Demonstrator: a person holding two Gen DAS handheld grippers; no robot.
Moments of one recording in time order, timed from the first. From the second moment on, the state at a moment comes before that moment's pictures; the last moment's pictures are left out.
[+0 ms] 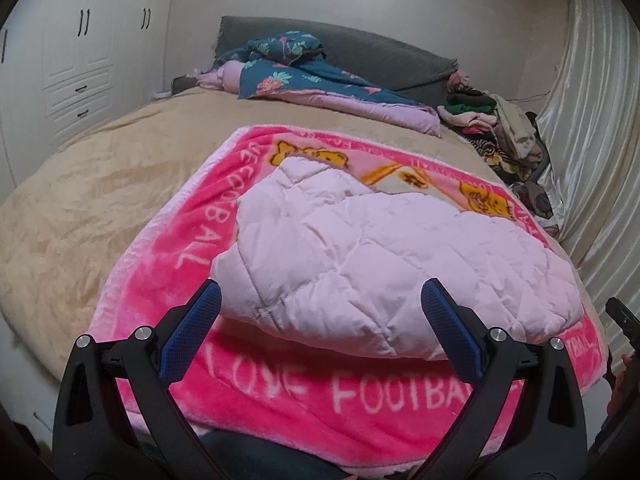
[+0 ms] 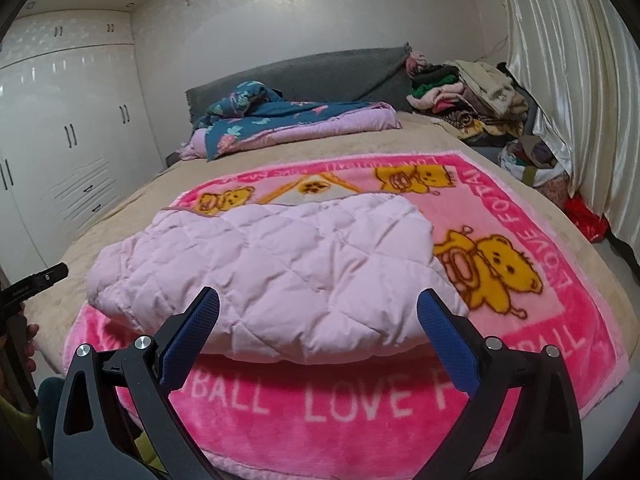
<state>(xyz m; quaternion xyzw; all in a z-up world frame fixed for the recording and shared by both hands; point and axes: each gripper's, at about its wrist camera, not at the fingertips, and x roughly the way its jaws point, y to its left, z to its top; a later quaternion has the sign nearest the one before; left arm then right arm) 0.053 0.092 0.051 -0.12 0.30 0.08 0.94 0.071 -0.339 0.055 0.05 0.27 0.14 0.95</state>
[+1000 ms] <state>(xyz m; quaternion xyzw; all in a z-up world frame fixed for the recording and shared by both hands) 0.022 0.017 0.021 -0.07 0.30 0.02 0.95 0.020 -0.268 0.017 0.02 0.28 0.20 0.94</state>
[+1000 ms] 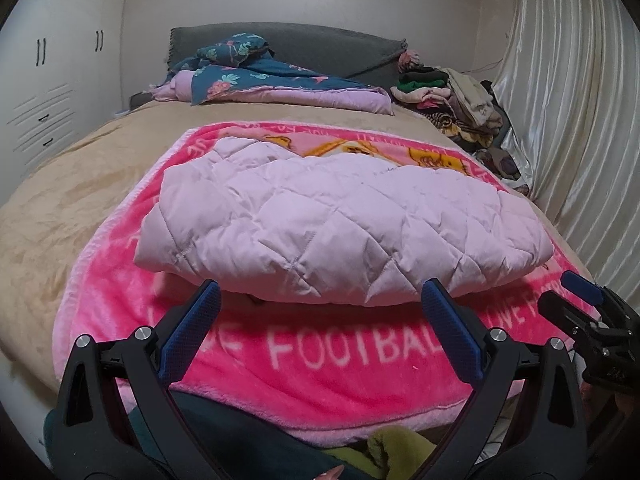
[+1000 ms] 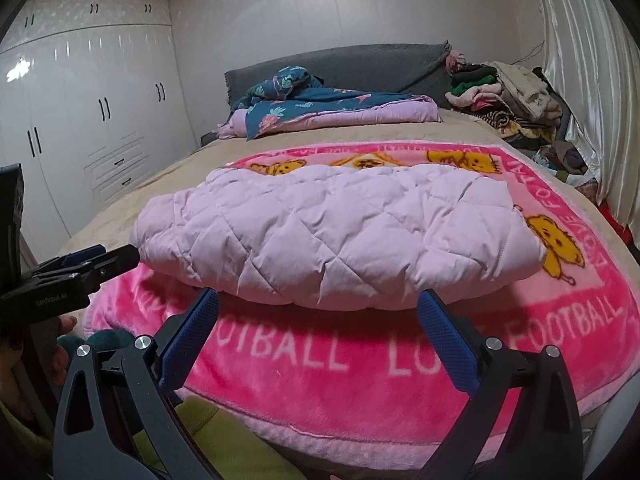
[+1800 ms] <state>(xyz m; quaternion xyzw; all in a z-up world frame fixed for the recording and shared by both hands) 0.021 0.015 0.022 -0.06 0.31 0.01 0.95 0.023 -0.267 0.019 0.03 0.28 0.20 0.94</state>
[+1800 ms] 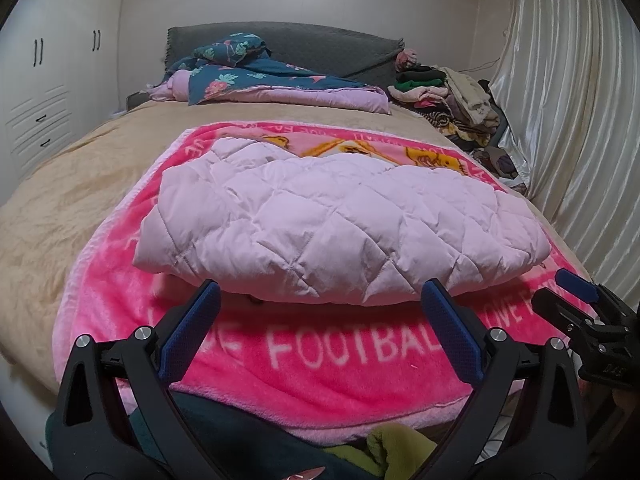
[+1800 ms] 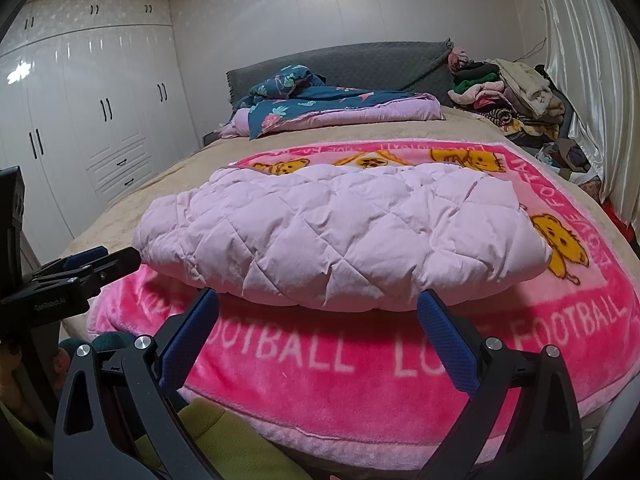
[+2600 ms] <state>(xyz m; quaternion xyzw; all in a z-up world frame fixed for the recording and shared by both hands) 0.020 0.019 0.024 -0.07 0.31 0.02 0.95 0.023 -0.266 0.019 0.03 0.28 0.20 0.94</state>
